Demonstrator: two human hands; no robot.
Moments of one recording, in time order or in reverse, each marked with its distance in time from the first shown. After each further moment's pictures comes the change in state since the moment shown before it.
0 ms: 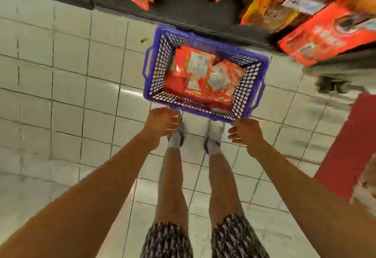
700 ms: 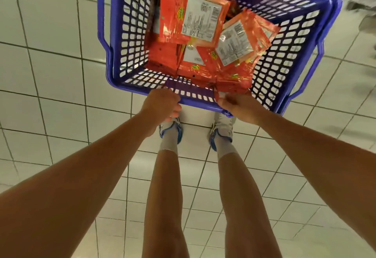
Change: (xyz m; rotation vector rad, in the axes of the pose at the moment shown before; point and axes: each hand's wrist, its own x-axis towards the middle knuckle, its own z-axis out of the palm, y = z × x) left_hand 0.204 -0.040 0.033 0.298 -0.063 -0.088; right_hand 0.222 0.028 0.059 -1.073 -0.309 -0.427
